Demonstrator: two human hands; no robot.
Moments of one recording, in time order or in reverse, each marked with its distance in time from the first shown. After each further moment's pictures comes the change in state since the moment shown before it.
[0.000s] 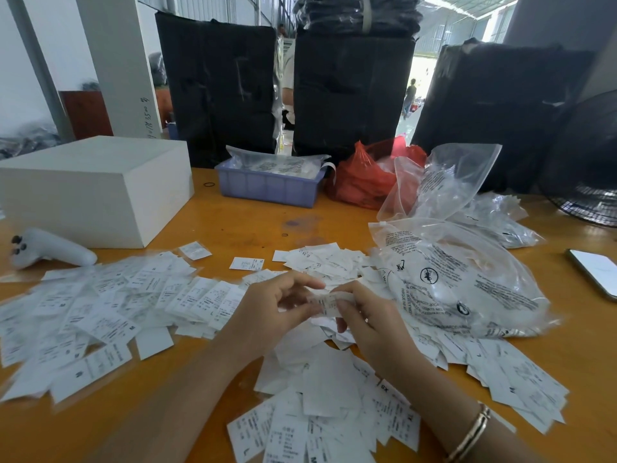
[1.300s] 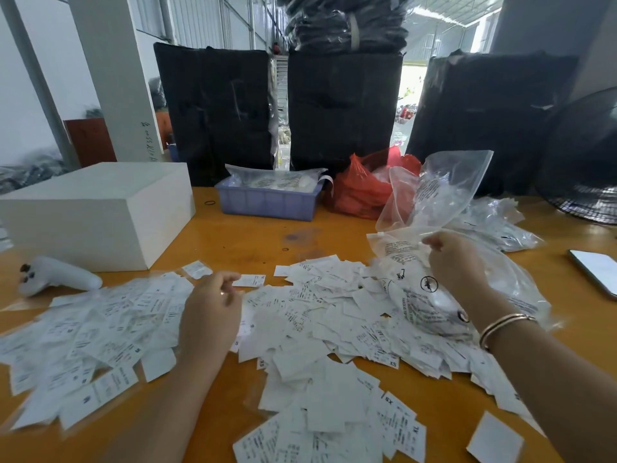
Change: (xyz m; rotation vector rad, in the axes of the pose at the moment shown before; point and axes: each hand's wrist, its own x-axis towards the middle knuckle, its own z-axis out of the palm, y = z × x) left_hand 0.007 -0.028 -0.040 0.610 0.579 -0.248; right_hand 0.070 0.070 -0.105 -0.484 0.404 0.498
